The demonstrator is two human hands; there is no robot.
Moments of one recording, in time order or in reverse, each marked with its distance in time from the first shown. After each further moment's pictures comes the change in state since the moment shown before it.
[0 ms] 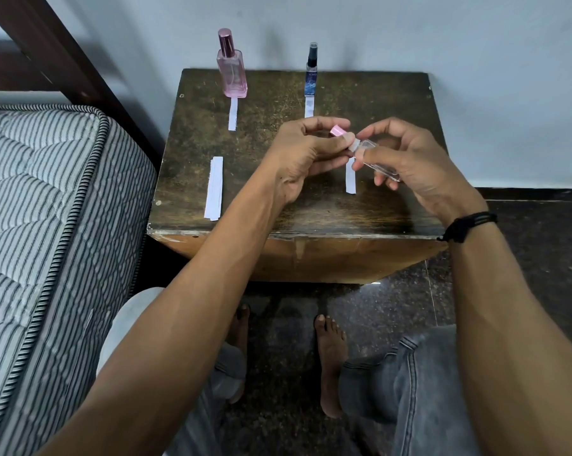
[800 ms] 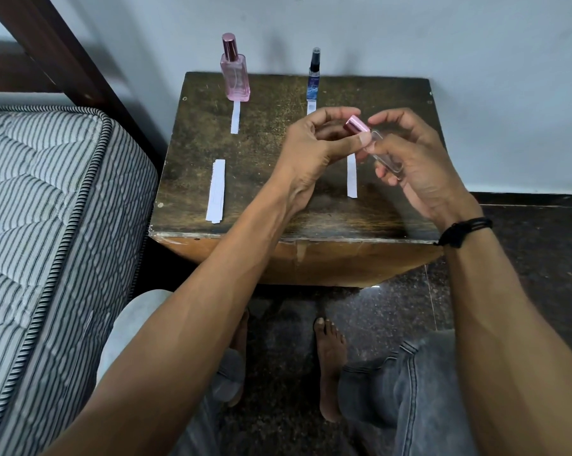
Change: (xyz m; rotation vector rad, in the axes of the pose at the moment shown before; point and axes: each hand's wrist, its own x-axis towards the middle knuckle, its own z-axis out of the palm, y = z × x) left_hand -0.003 -0.002 0.015 -0.034 -0.001 0.187; right_hand -0.002 -0.005 0.005 0.196 0.076 -0.057
